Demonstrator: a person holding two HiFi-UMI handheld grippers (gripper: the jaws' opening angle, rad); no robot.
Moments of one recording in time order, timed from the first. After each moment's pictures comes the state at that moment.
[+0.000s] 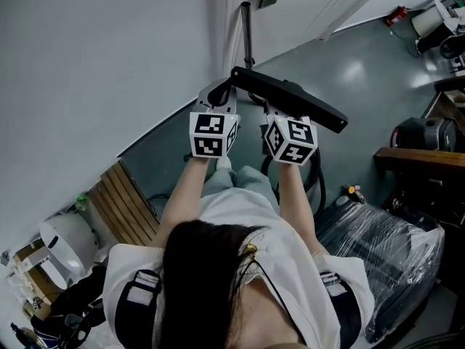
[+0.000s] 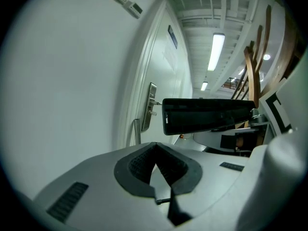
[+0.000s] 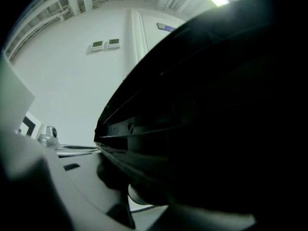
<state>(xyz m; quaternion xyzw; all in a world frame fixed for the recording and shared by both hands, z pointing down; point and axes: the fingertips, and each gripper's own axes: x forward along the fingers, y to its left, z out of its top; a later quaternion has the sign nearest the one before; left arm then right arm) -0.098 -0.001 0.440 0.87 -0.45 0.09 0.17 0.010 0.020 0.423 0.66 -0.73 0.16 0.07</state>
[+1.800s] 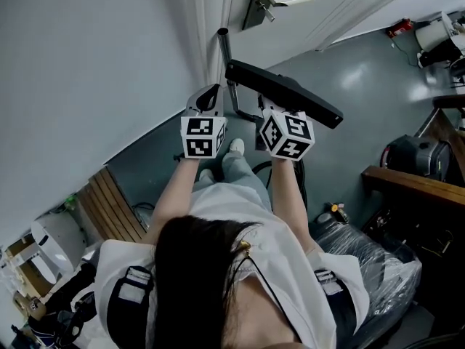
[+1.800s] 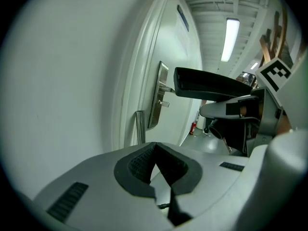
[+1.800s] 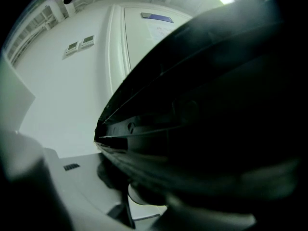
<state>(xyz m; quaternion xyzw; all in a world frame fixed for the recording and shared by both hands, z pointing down) -0.038 -0.112 0.487 0.84 -0.49 0.12 0.19 0.091 -0.114 0.423 0.64 -0.75 0.18 0.05</state>
